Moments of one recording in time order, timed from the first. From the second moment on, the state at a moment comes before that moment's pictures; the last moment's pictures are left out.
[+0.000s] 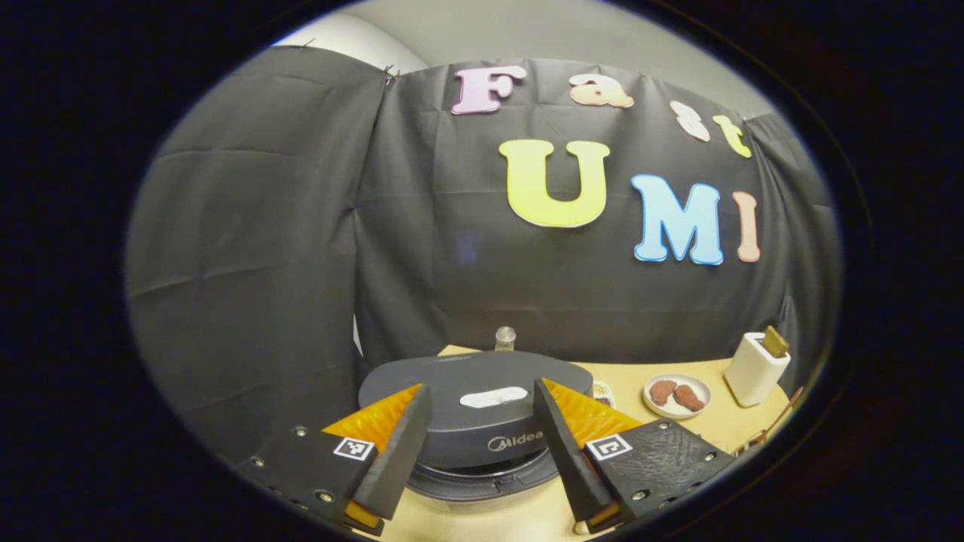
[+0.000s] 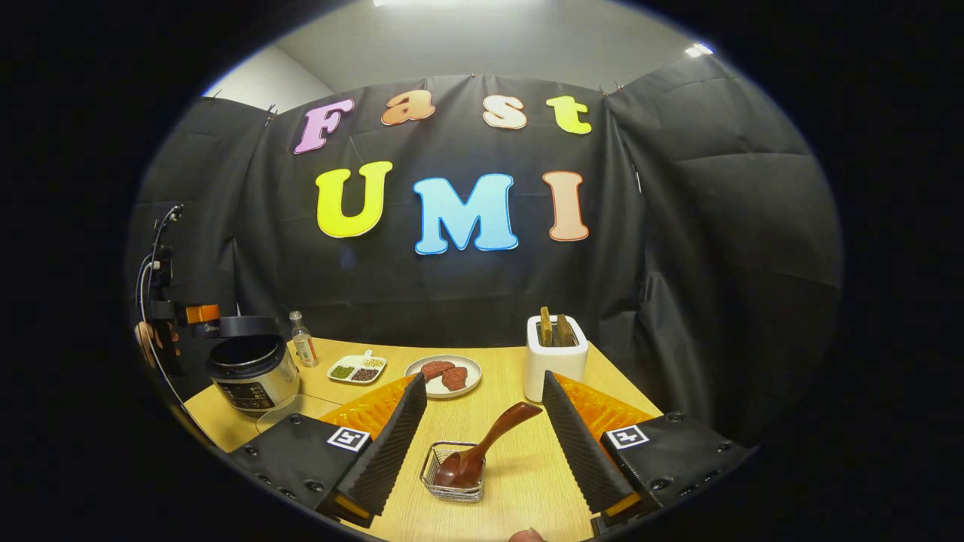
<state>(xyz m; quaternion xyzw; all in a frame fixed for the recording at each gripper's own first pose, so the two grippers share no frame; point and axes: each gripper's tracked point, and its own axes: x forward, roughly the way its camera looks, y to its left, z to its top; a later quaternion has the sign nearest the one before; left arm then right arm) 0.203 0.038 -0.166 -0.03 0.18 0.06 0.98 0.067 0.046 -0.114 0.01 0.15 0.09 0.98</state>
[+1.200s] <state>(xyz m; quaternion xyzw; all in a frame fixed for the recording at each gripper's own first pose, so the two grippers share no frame) 0.187 0.027 -0.238 -0.02 0.23 0.07 0.97 0.059 0.029 -0.122 0.00 0.16 0.09 0.98</state>
